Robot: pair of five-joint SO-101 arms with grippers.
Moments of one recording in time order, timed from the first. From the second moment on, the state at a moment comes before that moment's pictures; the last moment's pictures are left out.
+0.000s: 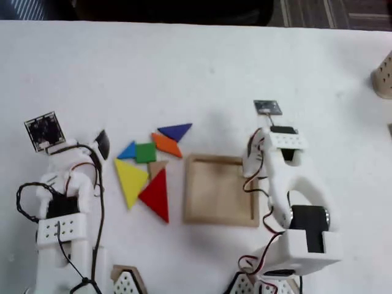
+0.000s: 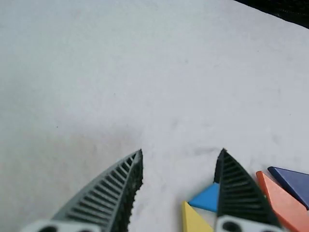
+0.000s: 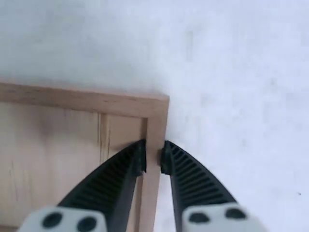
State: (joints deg) left arm -18.2 -55.3 78.8 22.7 11.7; right arm 0.3 3.6 33.3 59.0 7.8
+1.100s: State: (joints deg) left arm 0.8 -55.3 57.6 39.8 0.1; right arm 13.7 -3.9 37.6 59.4 8.2
